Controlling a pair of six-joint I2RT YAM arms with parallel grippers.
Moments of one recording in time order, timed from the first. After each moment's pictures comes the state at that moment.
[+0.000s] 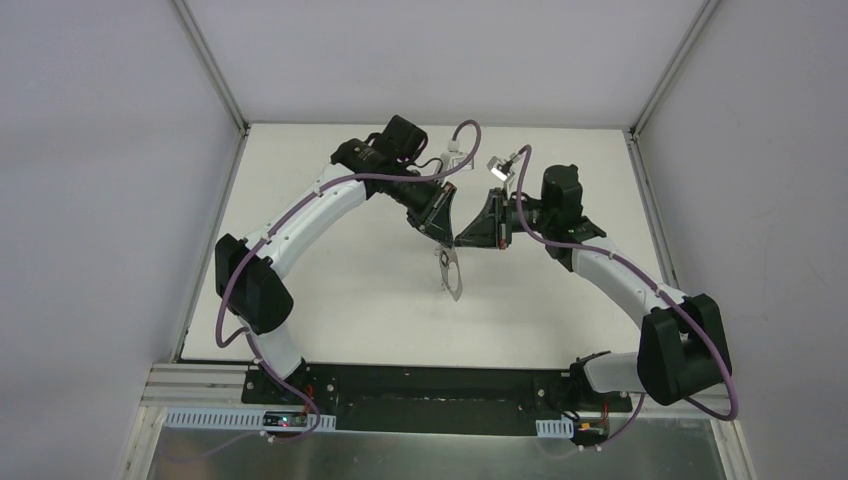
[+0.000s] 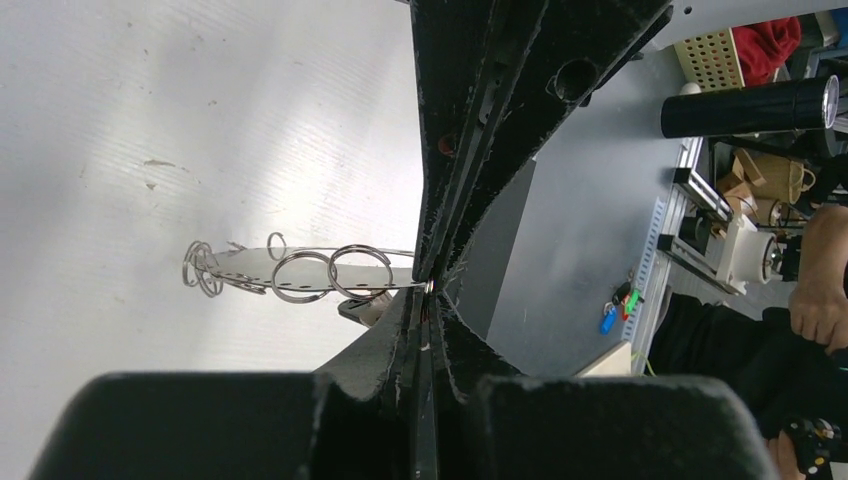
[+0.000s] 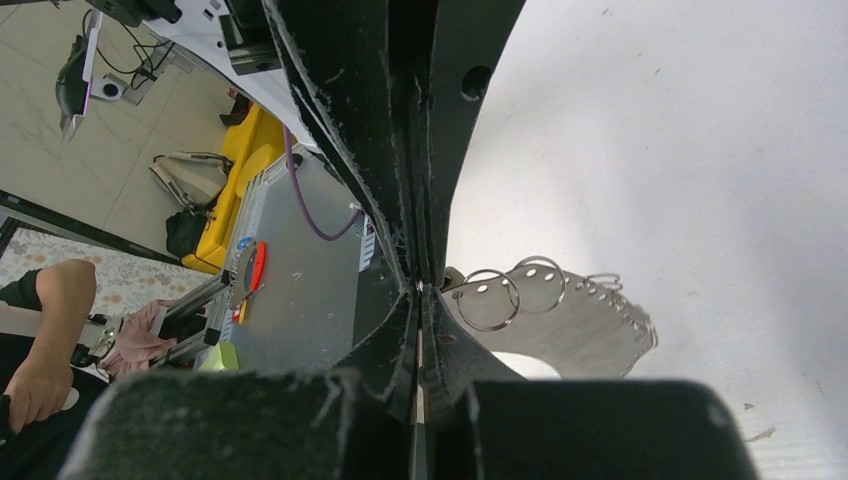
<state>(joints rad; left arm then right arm) -0.64 1.75 1.75 -1.00 0.84 0.02 0.40 1.34 0.85 0.26 -1.23 0.47</state>
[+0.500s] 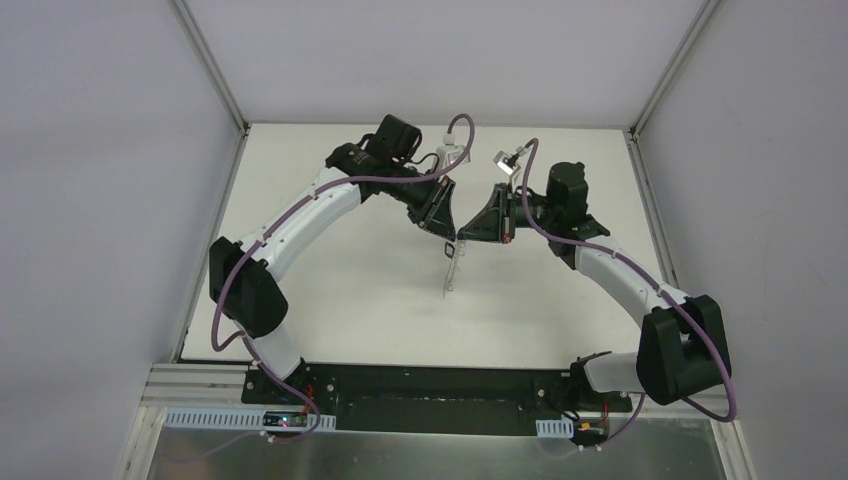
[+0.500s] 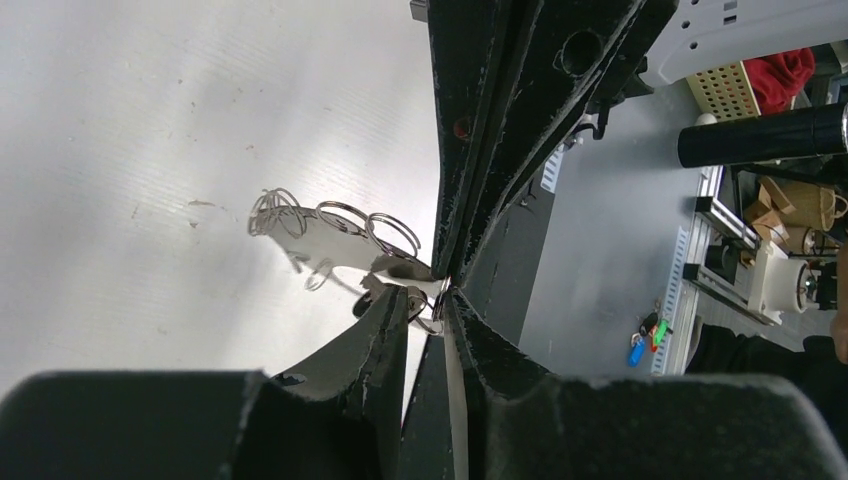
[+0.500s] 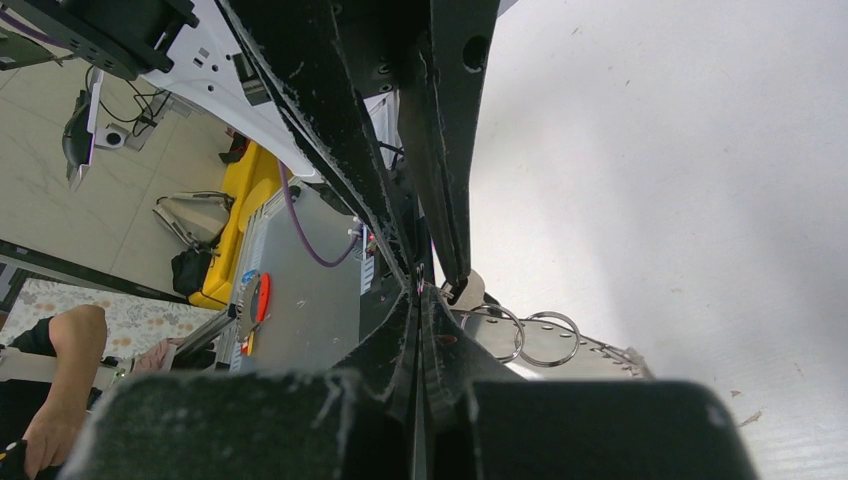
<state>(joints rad) -0.63 1.71 1.69 -0.85 0.84 -0.01 0.36 1.34 0.87 0.27 -1.20 0.54</state>
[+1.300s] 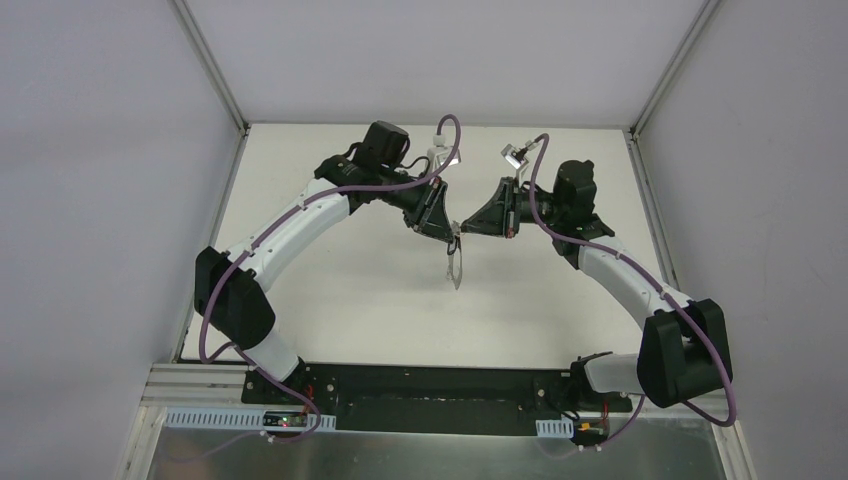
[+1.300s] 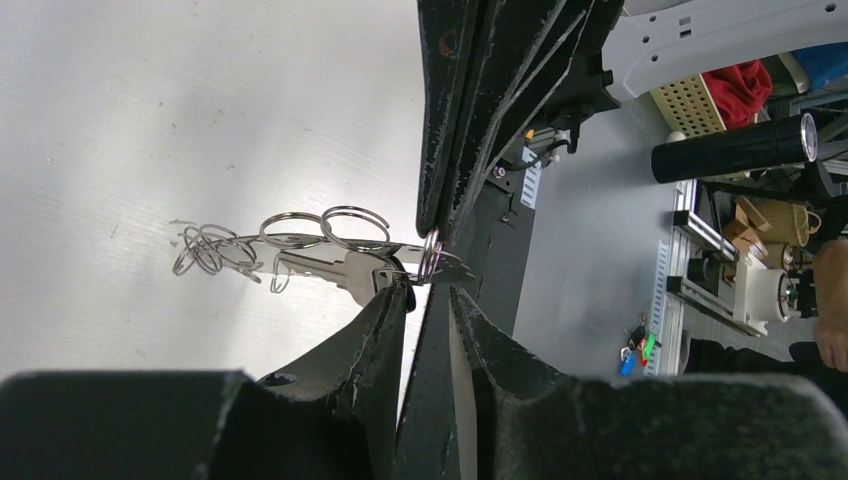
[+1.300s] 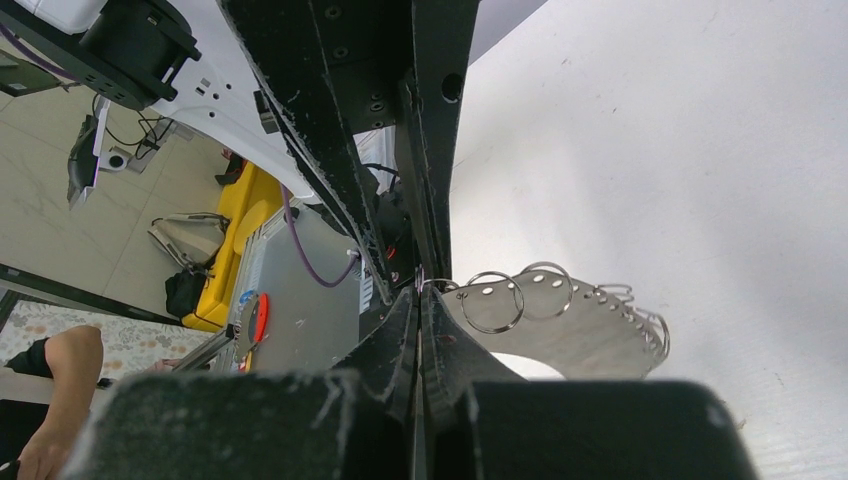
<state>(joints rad) -0.60 1.62 1.53 -0.68 0.91 -0.08 0.33 1.33 0.87 0.35 -1.19 0.61</state>
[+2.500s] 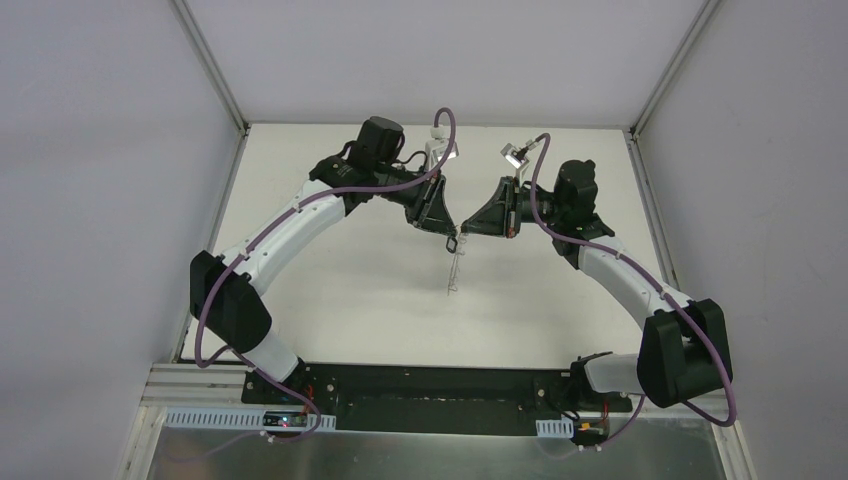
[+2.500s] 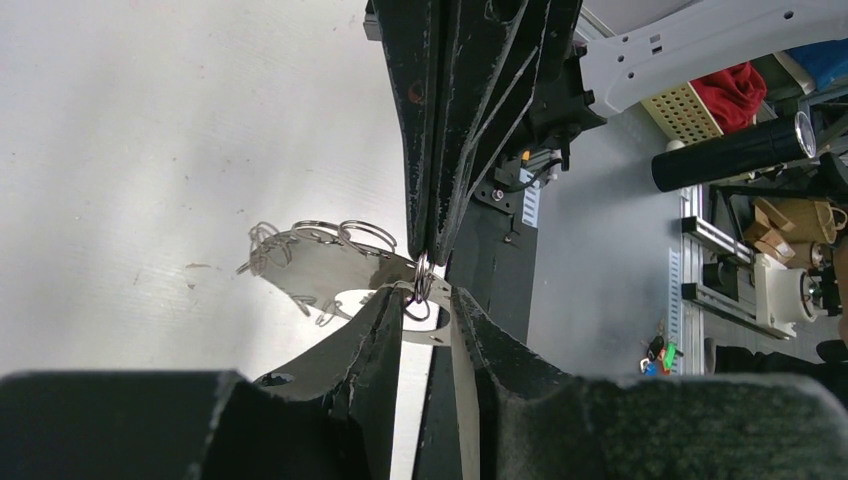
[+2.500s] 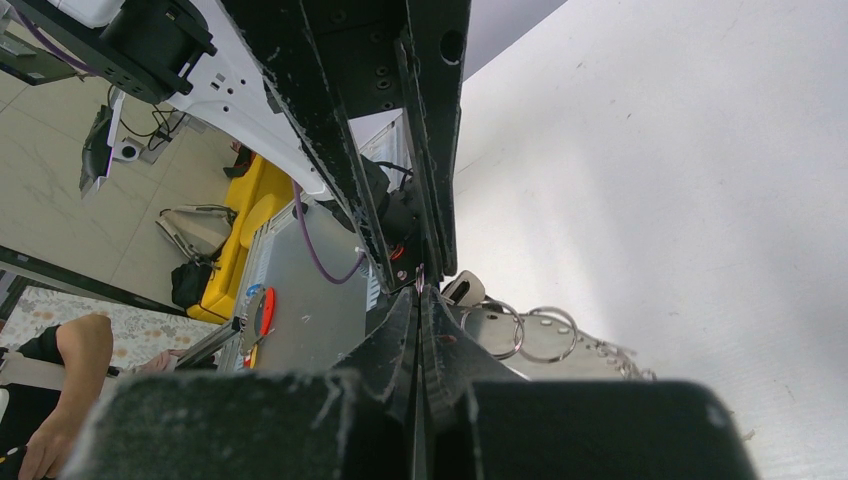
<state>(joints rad) -0.59 1.59 1.52 -0.58 0.95 -0.08 0.33 1.33 0.87 0.39 -1.22 0.64</state>
